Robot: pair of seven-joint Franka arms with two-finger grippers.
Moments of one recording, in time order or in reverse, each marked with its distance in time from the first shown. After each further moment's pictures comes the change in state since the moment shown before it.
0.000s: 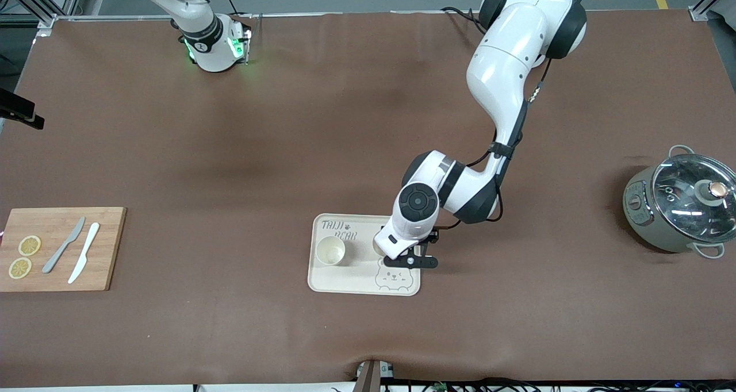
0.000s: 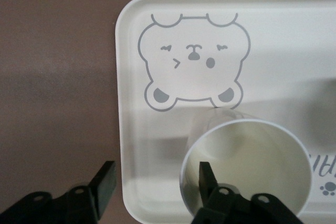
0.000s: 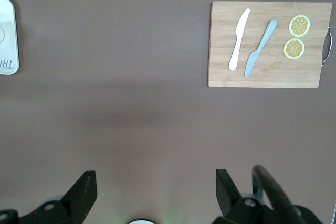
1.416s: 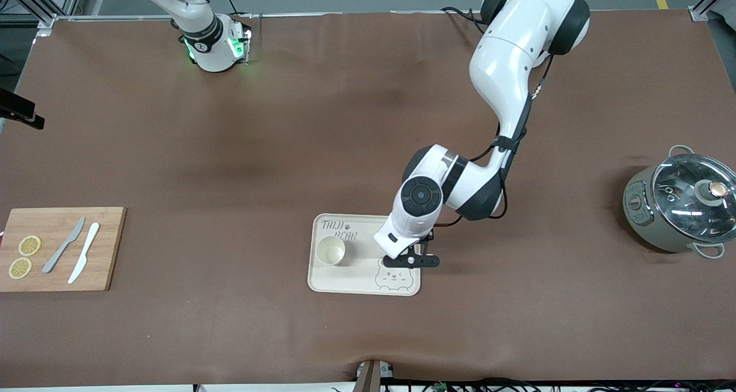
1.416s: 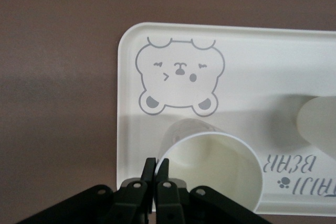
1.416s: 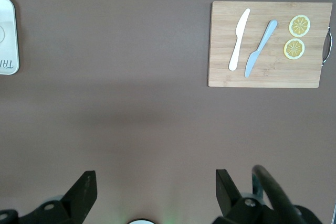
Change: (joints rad) left arm 0.000 -0.055 0.000 0.015 -0.017 -0.009 -0.043; right arm 0.000 0.000 0.000 0.000 0.000 0.000 0.000
